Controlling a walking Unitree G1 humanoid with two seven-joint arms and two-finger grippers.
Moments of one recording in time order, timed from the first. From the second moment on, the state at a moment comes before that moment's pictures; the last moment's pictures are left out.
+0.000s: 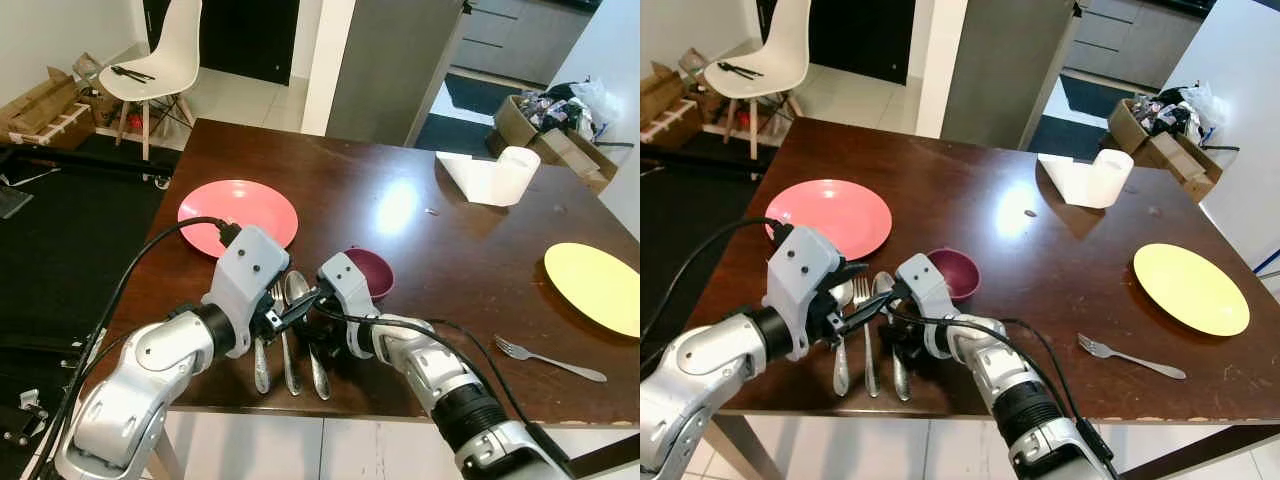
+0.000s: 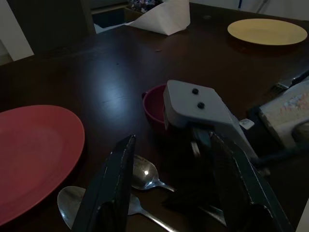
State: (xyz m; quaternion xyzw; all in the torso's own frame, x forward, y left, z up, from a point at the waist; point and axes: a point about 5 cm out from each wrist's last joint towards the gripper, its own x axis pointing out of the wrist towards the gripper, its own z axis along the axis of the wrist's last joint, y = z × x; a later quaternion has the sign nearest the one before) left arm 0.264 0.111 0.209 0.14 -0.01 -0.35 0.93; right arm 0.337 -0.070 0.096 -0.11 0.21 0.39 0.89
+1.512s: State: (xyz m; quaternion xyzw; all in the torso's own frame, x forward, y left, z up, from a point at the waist) left arm 0.293 0.136 0.233 0.09 -0.05 -0.24 0.97; right arm 0.273 -0.089 0.162 0.05 0.02 0.36 0.93
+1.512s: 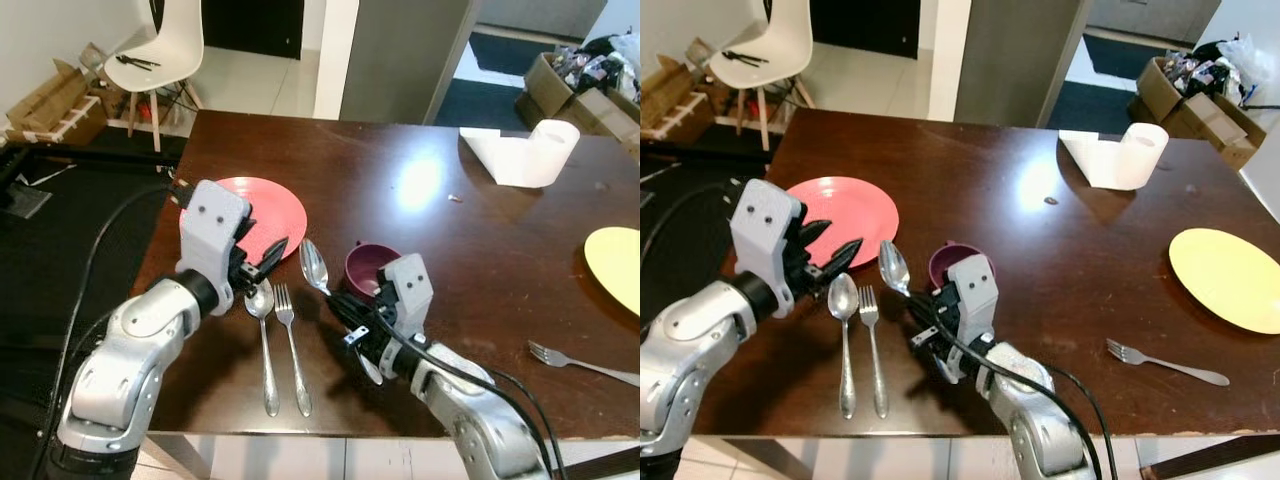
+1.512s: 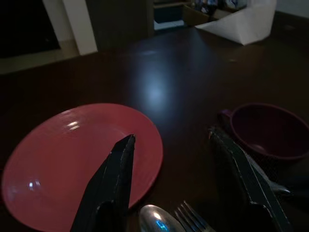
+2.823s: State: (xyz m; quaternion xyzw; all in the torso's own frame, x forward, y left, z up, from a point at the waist) left arm 0.295 0.157 0.223 0.08 -0.09 -0.10 0.99; right arm 0.285 -0.126 0.203 0.03 -0.12 0.16 0.98
